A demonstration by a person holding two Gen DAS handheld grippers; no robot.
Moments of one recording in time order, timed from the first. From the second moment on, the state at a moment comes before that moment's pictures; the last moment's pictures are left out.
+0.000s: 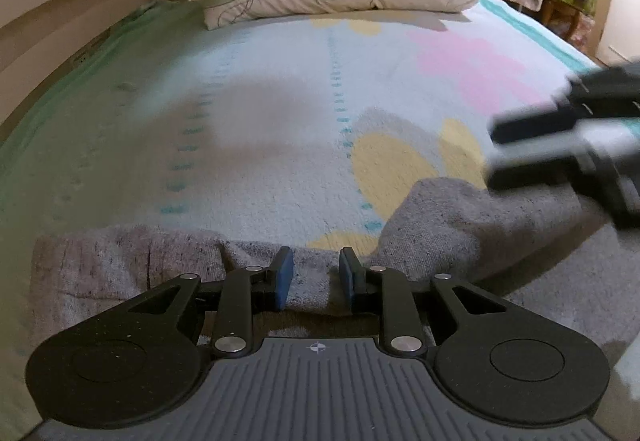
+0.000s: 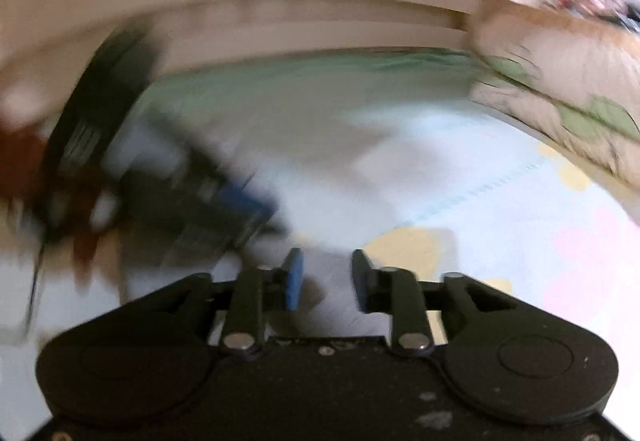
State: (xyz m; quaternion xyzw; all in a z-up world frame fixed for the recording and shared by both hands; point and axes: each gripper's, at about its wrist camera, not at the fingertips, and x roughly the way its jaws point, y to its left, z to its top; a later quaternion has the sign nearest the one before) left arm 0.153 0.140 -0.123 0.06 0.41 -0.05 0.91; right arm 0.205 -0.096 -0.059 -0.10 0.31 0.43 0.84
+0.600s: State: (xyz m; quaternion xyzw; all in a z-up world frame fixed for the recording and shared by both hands) left arm 0.130 0.139 -0.132 0.09 0.35 -0.09 0.93; right arm 0.242 -0.066 -0.099 -0.06 0.45 0.48 0.75
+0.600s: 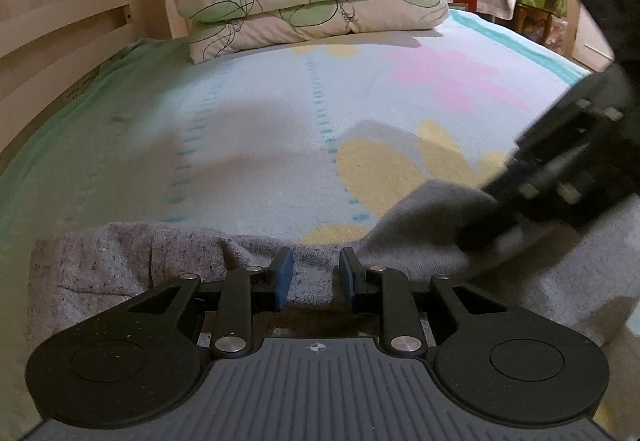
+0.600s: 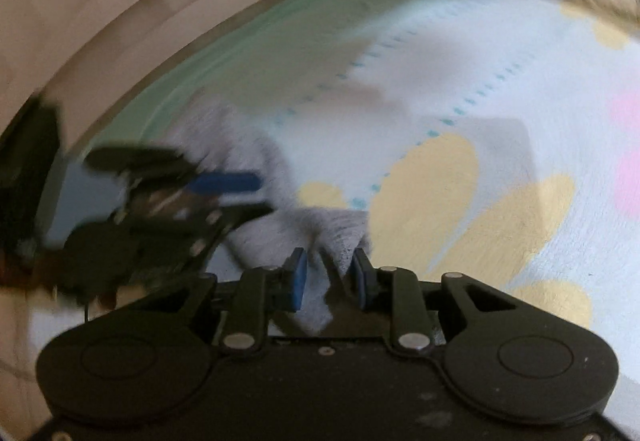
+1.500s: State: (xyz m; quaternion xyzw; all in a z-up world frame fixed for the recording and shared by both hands) left arm 0.113 0.157 -0.116 0.06 0.34 -0.07 0.94; right arm 0.291 -0.059 -0.099 0.07 0.41 0.39 0.82
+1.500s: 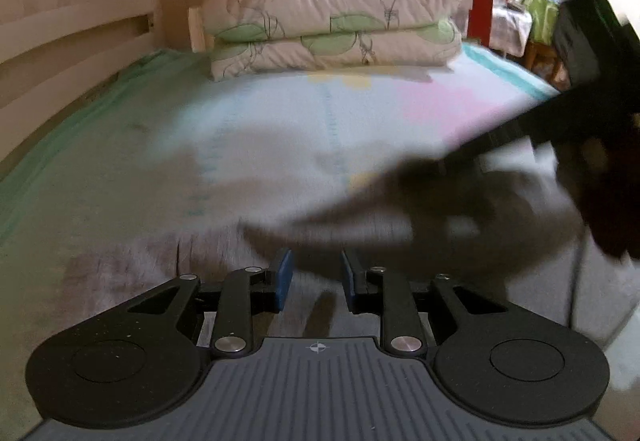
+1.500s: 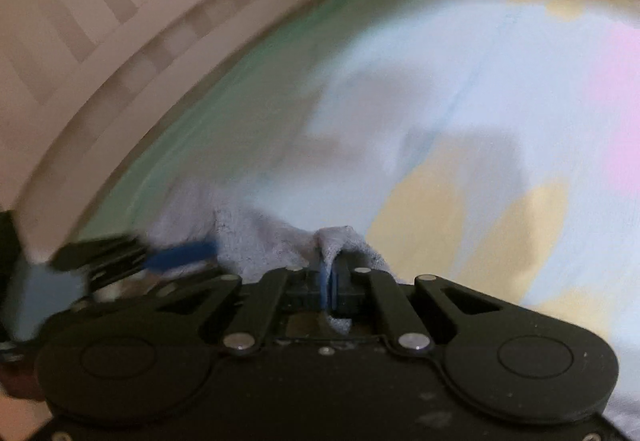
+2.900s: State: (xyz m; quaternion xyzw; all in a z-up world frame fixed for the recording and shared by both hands) left arm 0.108 0.130 -0.095 0.07 0.45 -0.07 0.89; right arm 0.146 -0.123 -0.127 -0.10 0.47 0.41 0.78
